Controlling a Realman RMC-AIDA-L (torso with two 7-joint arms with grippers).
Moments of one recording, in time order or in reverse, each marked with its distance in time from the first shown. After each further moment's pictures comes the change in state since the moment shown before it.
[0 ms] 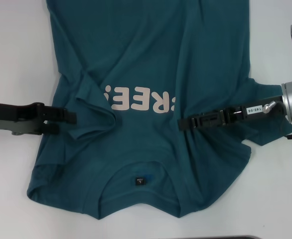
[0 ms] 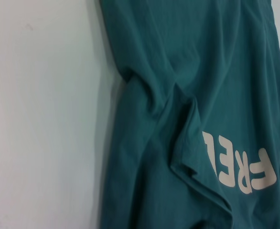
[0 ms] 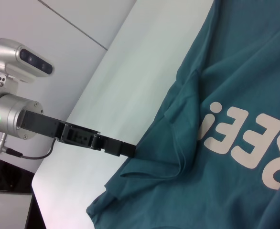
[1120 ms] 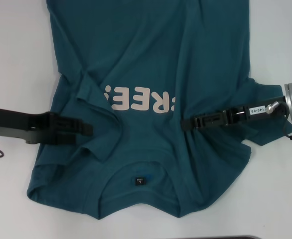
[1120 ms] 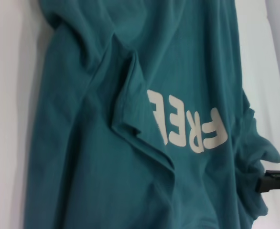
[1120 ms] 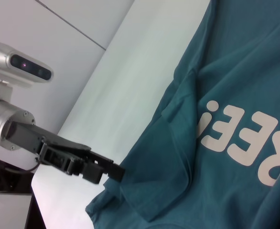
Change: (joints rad) left arm -0.013 -0.012 0.013 0.007 -0.027 0.117 0.019; right arm -0.003 -0.009 0.002 0.007 0.000 -0.004 0.000
